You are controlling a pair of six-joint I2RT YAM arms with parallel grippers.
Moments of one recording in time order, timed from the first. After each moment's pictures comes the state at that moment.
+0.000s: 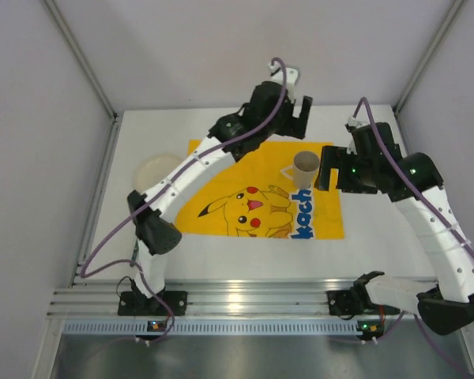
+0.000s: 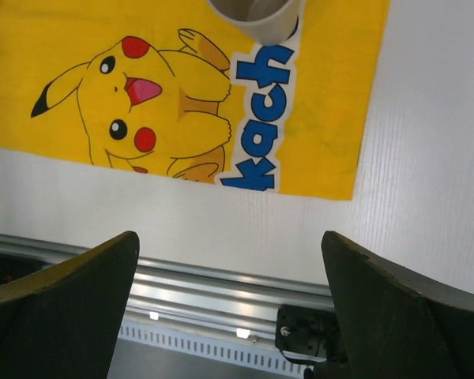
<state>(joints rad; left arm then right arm) -0.87 2.09 2.35 -0.64 -0.21 -0.25 0.43 1.13 1.49 -1.25 0.07 0.43</state>
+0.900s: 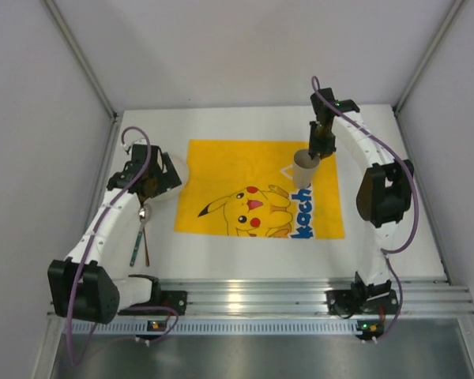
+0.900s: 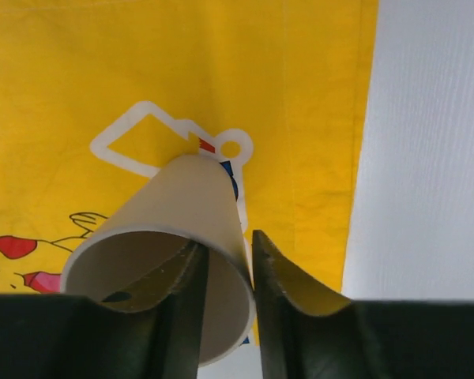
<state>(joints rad) -0.17 1.23 1.05 -0.67 -0.24 -0.51 0.26 2.04 1.92 -1.08 0.12 0.36</state>
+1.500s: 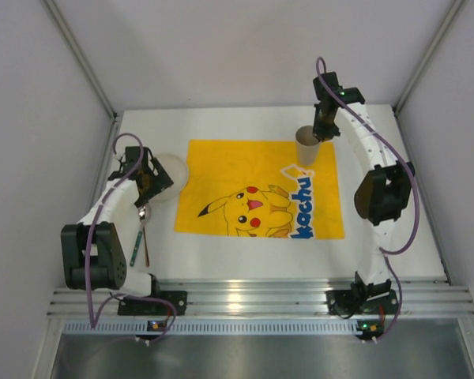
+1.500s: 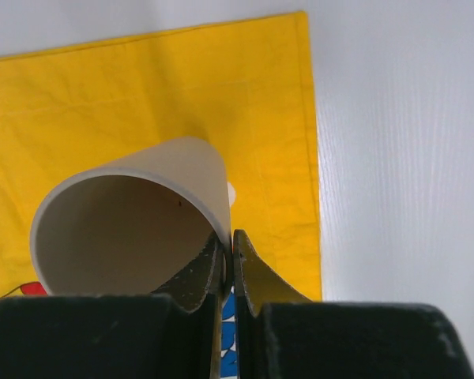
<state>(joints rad) 0.04 1.43 0.95 -0.51 -0.11 -0.57 0.25 2.08 2.12 -1.12 0.24 0.36</state>
